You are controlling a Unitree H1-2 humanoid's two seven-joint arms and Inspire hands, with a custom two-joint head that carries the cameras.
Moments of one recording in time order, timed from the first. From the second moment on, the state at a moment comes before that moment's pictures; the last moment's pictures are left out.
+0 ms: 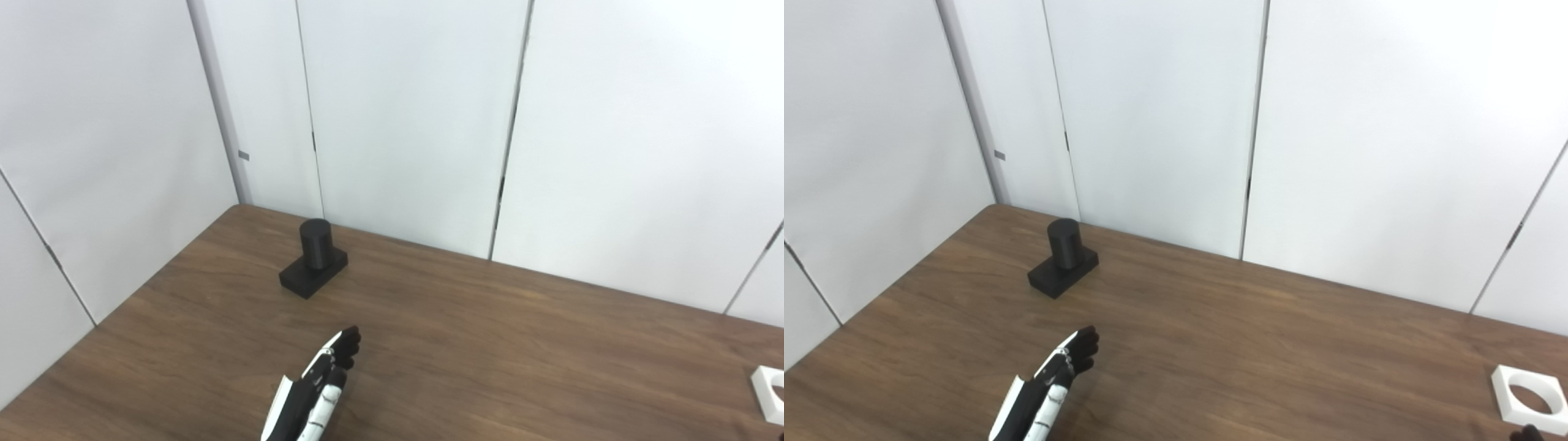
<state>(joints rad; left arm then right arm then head) 0.26 0.12 -0.04 -0.19 -0.01 -0.26 0.09 0.20 -0.07 -0.27 -0.22 0.19 0.04 0.17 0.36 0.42</state>
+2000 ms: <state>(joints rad) -0.21 0.35 0.08 0.05 0.81 0.38 0.16 0.20 -0.06 -0.24 -0.21 0.12 0.00 0.15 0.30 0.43</state>
